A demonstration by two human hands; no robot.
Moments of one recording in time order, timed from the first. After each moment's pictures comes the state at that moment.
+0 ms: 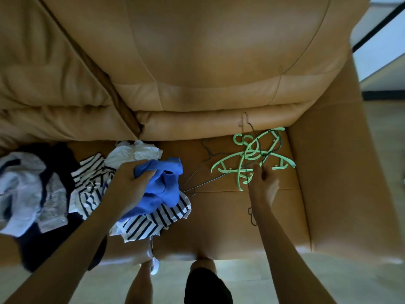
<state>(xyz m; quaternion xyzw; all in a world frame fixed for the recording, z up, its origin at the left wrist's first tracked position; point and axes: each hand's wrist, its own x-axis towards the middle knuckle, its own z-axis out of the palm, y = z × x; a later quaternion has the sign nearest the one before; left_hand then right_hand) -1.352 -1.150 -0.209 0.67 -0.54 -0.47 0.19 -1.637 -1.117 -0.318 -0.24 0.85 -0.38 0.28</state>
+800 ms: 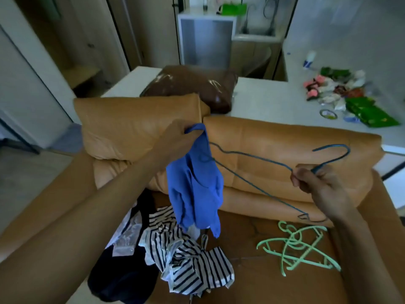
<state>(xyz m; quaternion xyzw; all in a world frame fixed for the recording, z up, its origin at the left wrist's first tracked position) -1.211 -1.171 0.076 0.62 -0.64 -0.29 0.36 -1.547 -1.149 0.030 -0.70 0.45 -0.40 0.39</state>
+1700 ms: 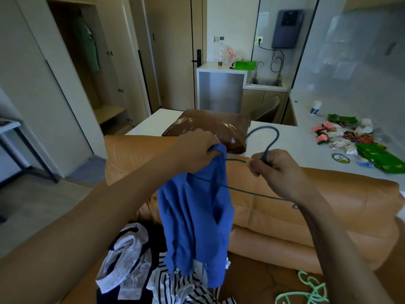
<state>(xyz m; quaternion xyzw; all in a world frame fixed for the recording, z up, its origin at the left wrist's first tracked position) -1.173 -1.171 0.169 0.57 -0.81 -0.01 0.17 -1.413 -1.180 0.133 -0.82 0.36 -0.34 0.27</state>
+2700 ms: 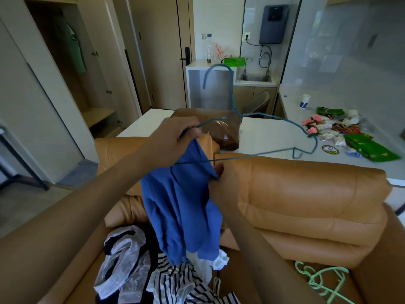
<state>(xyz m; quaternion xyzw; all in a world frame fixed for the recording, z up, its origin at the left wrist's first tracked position) -1.143 -1.154 0.183 0.47 -0.82 -0.01 0.33 -1.293 -1.199 0.012 -0.59 0.57 -0.47 0.31</state>
